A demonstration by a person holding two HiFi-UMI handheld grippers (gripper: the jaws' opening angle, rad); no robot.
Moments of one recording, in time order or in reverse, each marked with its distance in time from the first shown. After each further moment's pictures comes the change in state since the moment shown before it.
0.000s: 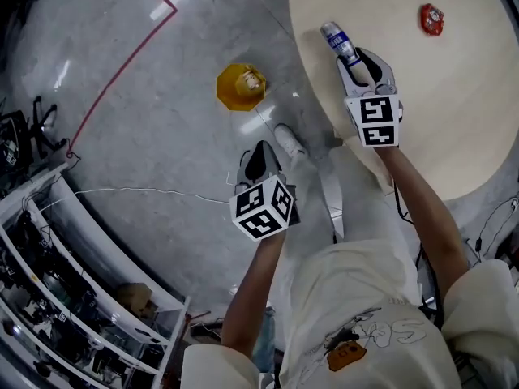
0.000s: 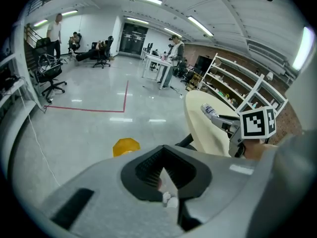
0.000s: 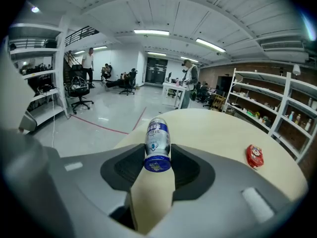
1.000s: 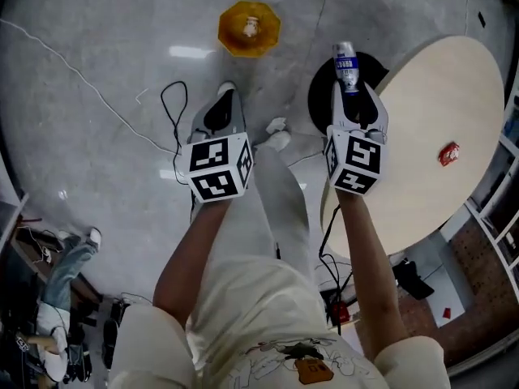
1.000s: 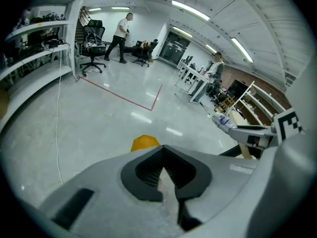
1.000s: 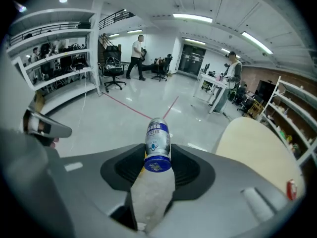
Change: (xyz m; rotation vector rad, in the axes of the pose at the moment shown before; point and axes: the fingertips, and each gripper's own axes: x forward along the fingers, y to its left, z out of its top) left arm 0.047 0.134 -0.022 -0.392 -0.117 0.165; right arm 0.058 0.172 0.015 -0.256 0.164 0.304
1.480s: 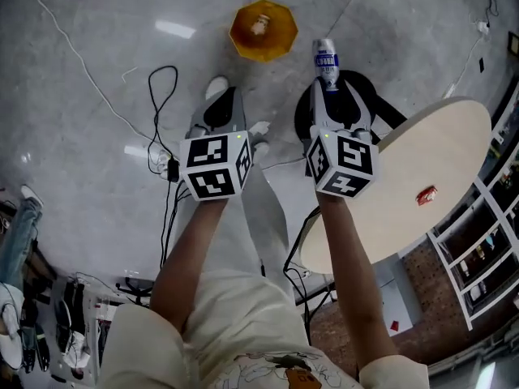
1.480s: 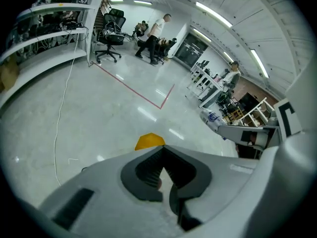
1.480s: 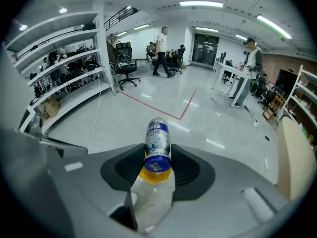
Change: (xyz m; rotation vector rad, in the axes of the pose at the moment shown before) left arm 0.040 0.057 -0.005 -0.194 0.005 0.042; right arm 0.081 0.088 0.022 -0.028 0.084 0.188
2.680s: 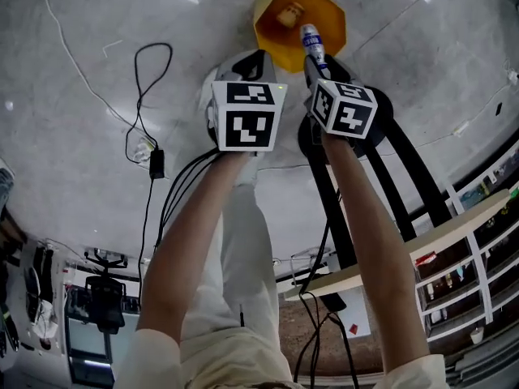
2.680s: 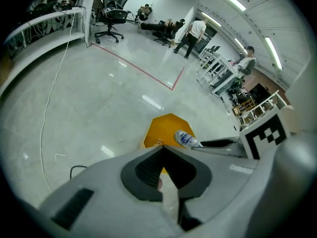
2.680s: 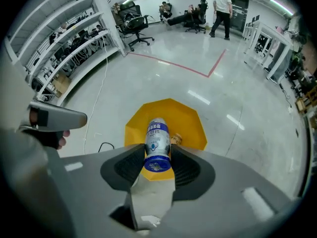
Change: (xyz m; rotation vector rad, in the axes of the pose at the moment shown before) left arm 0.221 0.096 -0.062 -0.025 0.141 0.058; right arm 0.278 0.021 -0.185 -0.073 0.386 0.234
